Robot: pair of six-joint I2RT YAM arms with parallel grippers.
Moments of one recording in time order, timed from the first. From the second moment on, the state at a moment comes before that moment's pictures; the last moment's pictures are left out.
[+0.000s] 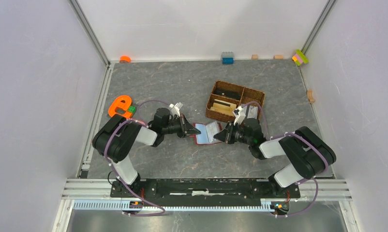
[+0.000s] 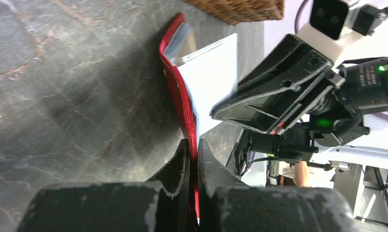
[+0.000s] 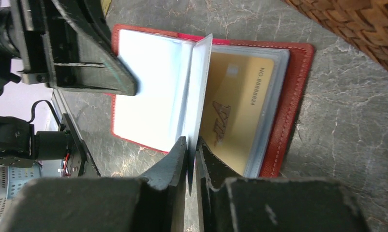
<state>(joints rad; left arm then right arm) -0.48 1.77 0.52 0.78 0.71 -0.94 0.51 1.55 0.28 0.83 -0.45 0.68</state>
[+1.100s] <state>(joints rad) -0.56 1.11 0.34 0.79 0.61 -0.82 0.51 0.98 0.17 0.73 -0.27 0.51</state>
